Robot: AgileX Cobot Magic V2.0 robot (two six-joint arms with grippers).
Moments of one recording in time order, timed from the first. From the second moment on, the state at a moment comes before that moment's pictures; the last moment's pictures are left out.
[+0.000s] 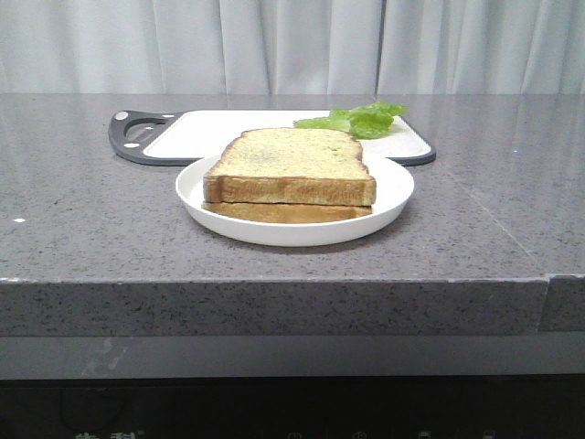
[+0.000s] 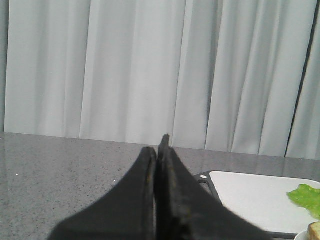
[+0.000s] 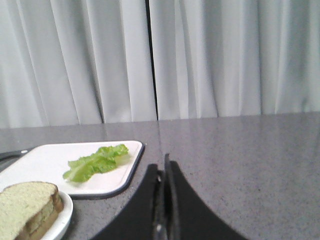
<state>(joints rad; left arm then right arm) -0.02 0.06 -0.38 -0.03 0.23 -0.07 0.05 0.01 -0.29 0.10 0.21 0.05</state>
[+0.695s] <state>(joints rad) -0.02 0.47 -0.66 -0.04 0.66 -0.07 0.05 0.49 -0.60 0.10 0.61 0.05</state>
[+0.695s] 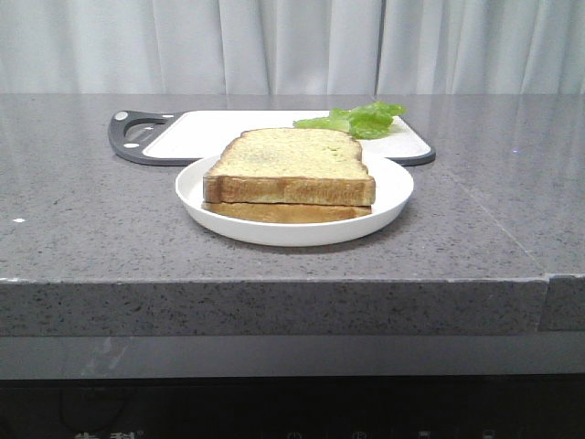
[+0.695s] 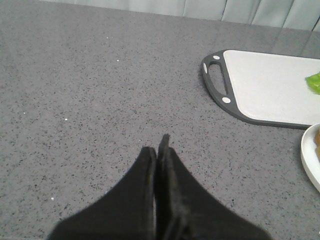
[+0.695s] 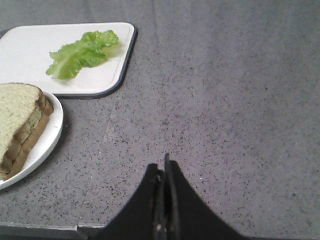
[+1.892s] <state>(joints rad) -0.25 1.12 -0.98 -0.53 0.76 0.34 0.05 0.61 -0.60 0.12 0.61 0.05</state>
